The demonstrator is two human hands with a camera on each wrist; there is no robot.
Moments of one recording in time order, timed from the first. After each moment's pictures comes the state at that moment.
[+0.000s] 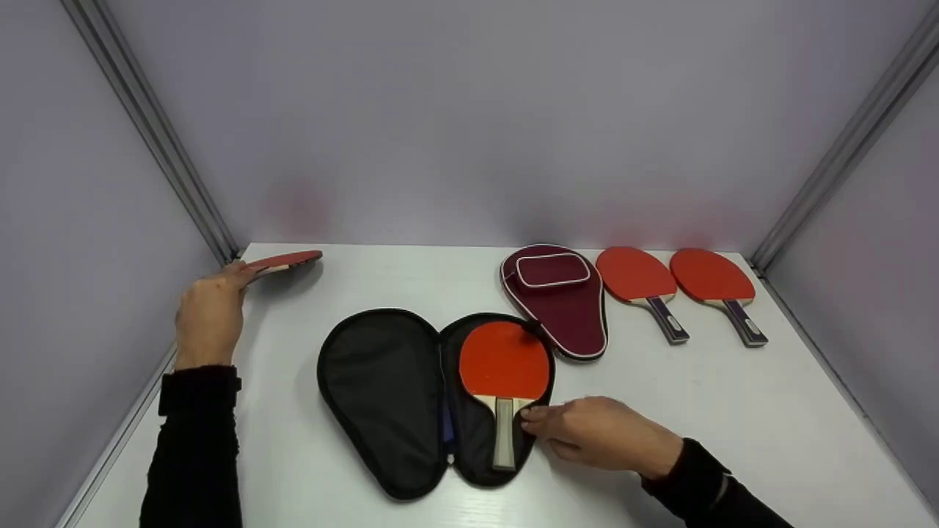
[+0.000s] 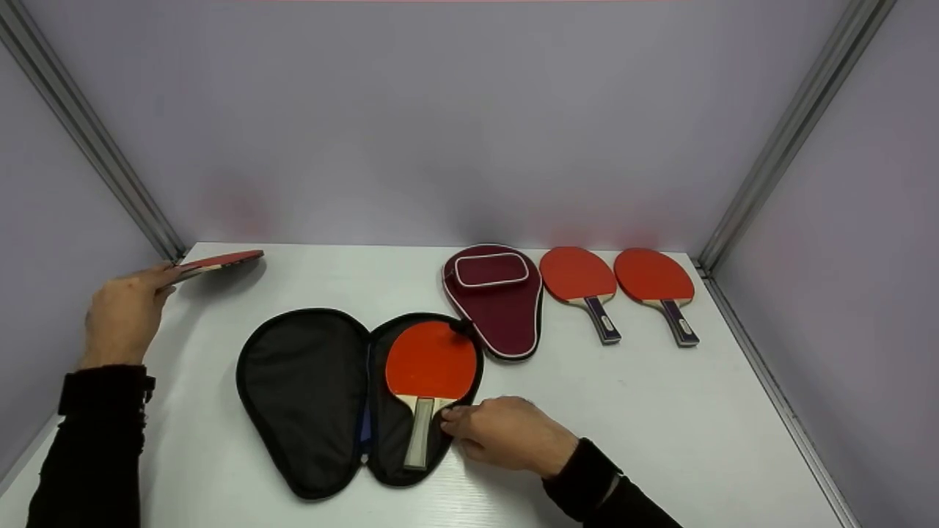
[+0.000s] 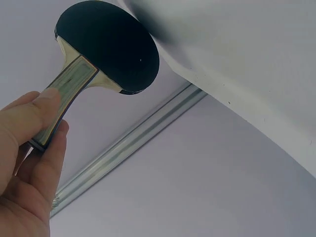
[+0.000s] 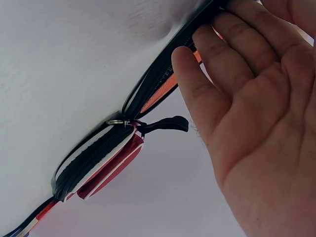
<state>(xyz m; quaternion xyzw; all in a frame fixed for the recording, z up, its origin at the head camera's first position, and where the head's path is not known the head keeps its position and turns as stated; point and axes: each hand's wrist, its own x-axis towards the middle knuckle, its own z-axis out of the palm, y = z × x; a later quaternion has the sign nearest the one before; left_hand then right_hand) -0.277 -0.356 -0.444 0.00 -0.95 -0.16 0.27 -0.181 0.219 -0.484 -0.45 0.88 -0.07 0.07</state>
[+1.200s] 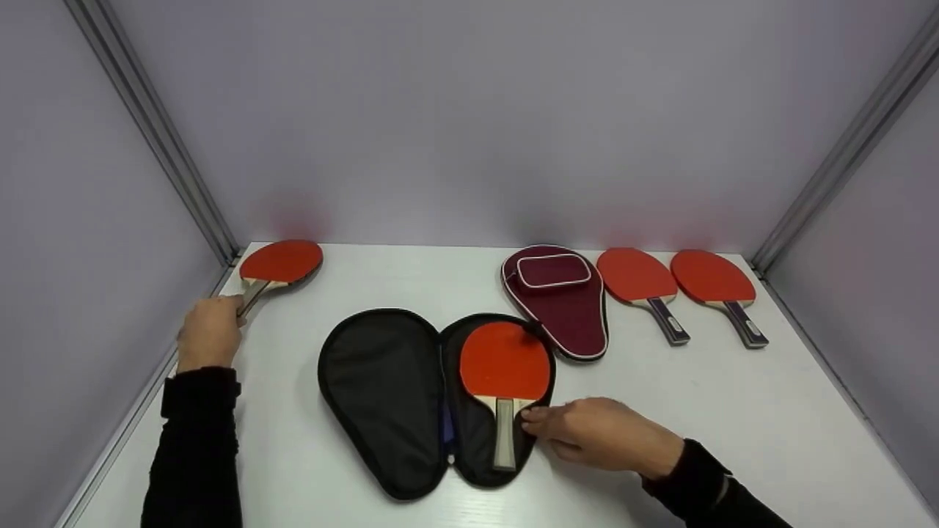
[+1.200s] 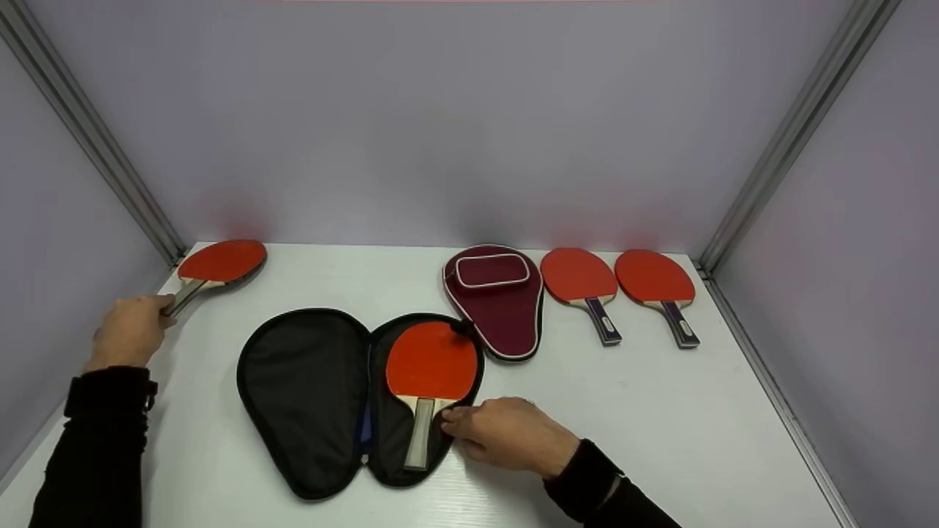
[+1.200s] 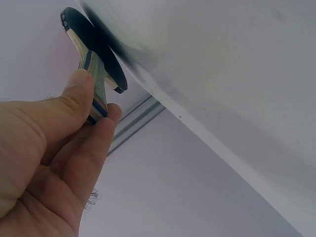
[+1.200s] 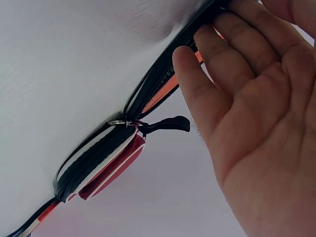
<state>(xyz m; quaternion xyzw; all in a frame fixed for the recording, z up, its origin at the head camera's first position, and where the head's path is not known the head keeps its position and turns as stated) -0.278 -0.383 -0.475 0.02 -0.98 -0.17 0.13 -0.183 0.220 -0.487 -0.47 0.88 -0.08 0.05</state>
